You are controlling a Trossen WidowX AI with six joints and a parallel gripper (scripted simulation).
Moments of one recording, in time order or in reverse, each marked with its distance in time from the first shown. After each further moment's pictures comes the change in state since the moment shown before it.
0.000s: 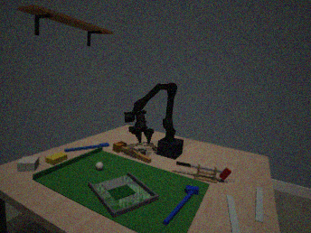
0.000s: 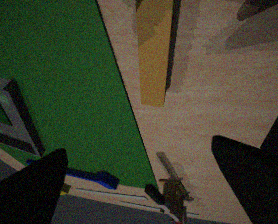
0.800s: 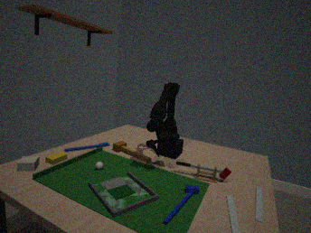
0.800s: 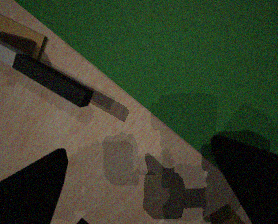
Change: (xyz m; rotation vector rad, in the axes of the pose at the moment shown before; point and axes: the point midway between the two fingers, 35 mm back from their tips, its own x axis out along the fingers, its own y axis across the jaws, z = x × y) arm 0.109 0.033 -0.156 -2.259 0.356 -0.359
